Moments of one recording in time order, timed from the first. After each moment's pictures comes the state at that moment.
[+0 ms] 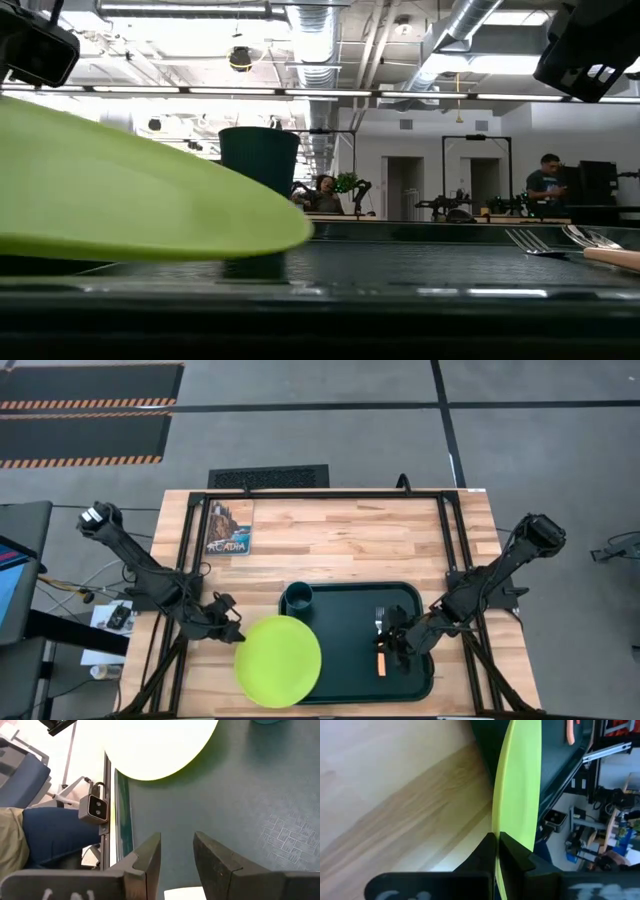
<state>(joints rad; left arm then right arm) -0.76 0.91 0.46 -0.32 -0.25 -1.80 0.65 1.33 0.77 -0.13 0.27 0.87</state>
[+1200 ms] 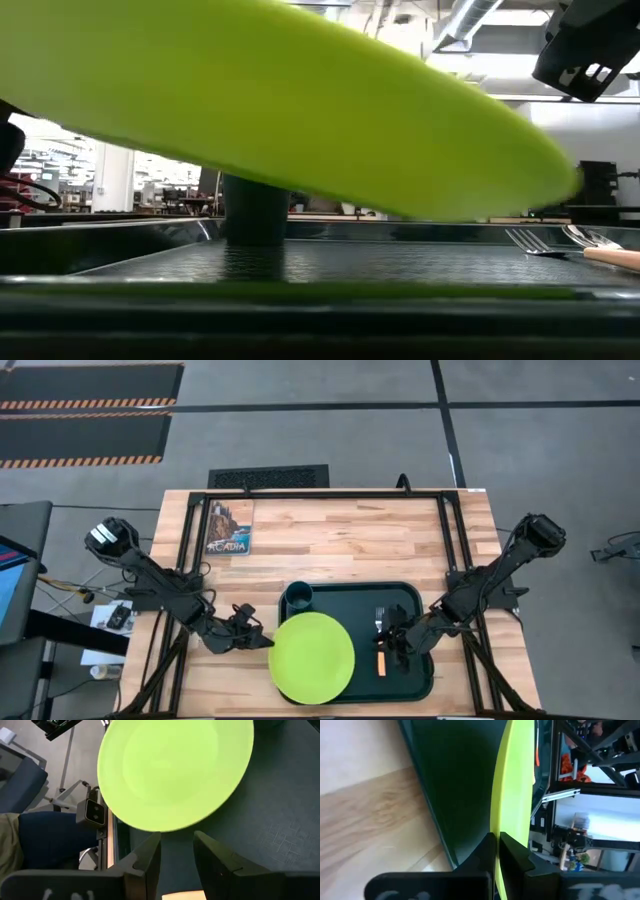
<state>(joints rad) -0.72 1.32 0.46 0.25 -0.43 -1.85 0.66 1.33 0.77 -0.12 0.30 0.87</state>
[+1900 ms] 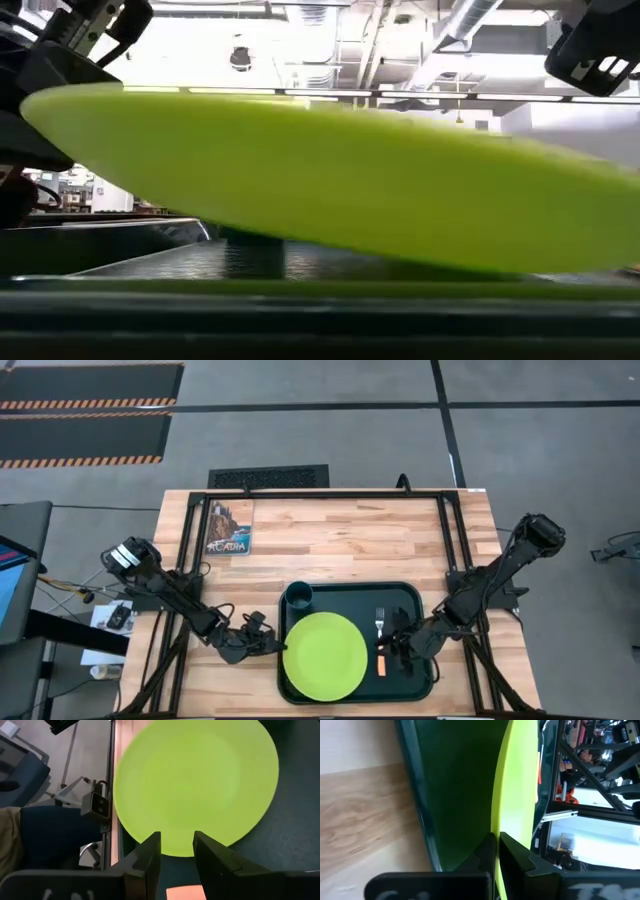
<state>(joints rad) -0.71 1.64 0.50 0.55 -0.53 -1.92 0.70 1.33 0.77 -0.12 0.32 0.86</state>
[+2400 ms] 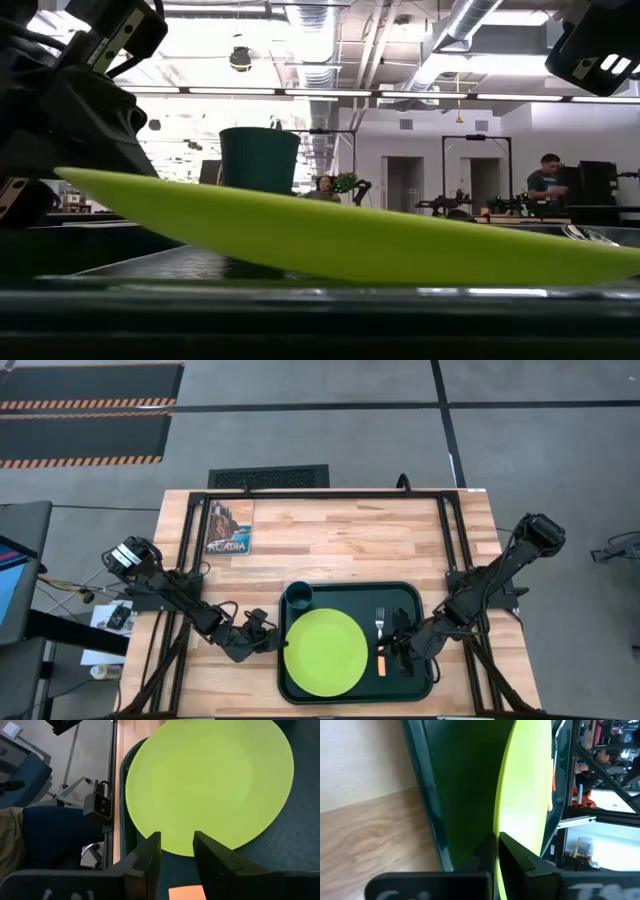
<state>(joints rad) -0.67 1.64 0.53 0.45 -0.50 -1.90 0.70 1.33 0.77 -0.12 0.32 0.87</state>
